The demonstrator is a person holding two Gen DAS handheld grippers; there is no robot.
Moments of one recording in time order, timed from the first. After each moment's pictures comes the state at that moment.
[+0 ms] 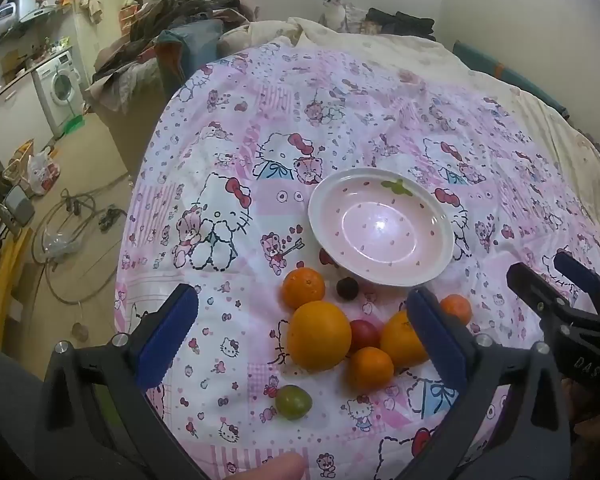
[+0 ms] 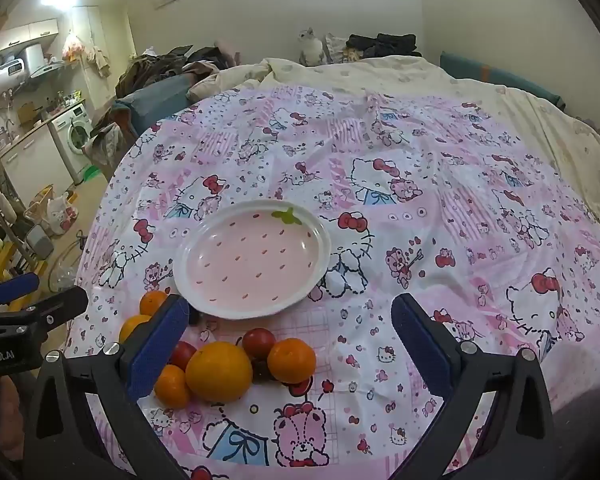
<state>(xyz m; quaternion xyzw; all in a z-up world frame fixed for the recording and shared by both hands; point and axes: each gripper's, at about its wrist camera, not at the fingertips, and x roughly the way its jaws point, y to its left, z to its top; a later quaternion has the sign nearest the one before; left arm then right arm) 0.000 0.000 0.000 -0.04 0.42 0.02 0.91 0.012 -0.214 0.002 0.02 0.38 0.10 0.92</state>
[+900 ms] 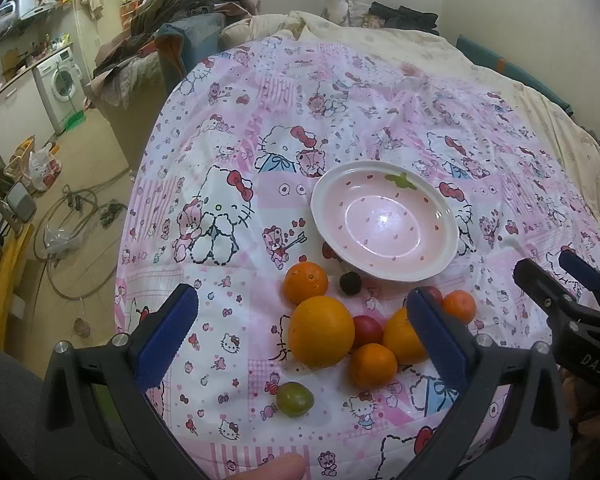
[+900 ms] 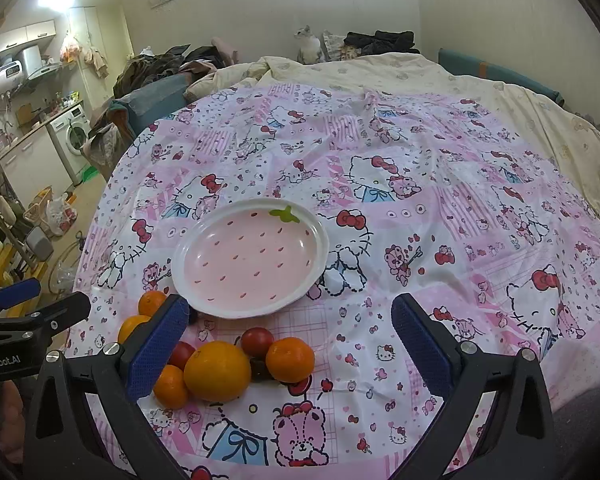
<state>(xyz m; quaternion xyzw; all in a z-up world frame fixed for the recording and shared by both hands) 0.000 0.003 -0.007 -0.04 0.43 0.02 0.90 0.013 -0.215 0.001 0.03 0.38 0.10 0.92</state>
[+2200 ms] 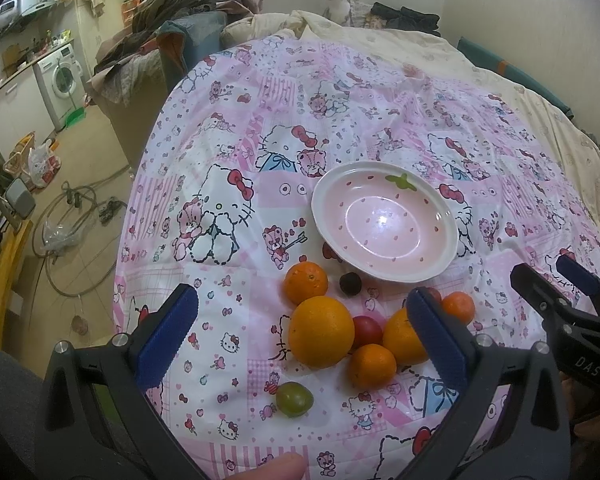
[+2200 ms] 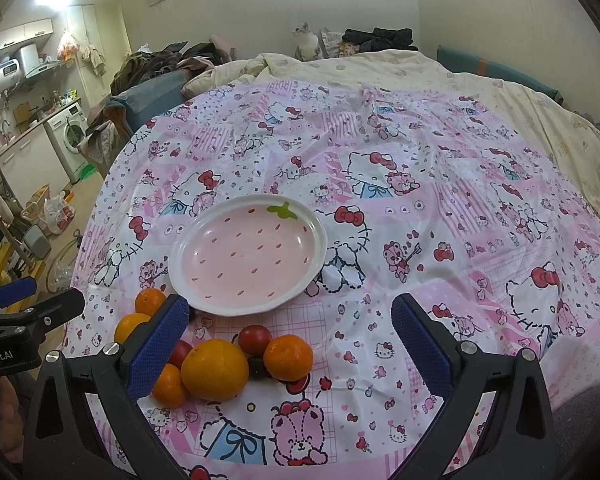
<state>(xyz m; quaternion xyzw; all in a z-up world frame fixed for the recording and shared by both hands) 0.003 0.004 -0.005 -0.04 0.44 0.02 0.90 0.014 -0.216 -0.001 0.03 0.39 0.10 0.92</state>
